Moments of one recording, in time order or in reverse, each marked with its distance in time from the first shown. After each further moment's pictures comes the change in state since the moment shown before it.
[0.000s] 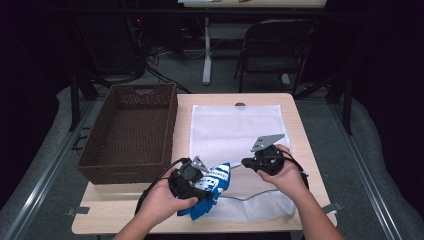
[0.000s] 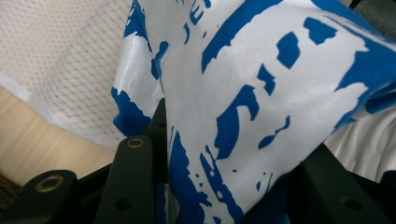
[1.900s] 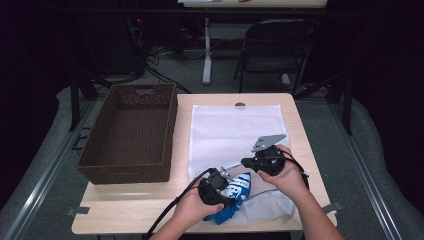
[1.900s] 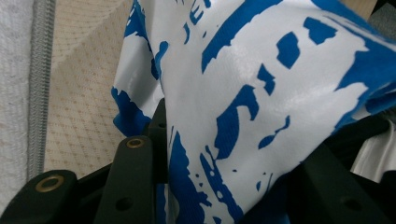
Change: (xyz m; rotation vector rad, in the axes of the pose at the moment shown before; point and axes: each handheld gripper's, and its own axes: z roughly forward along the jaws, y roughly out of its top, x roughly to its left) left arm -0.016 0.016 0.091 -0.007 -0.042 -0.018; right arm 0.003 0.001 -0.004 -0.025 0.006 -0.002
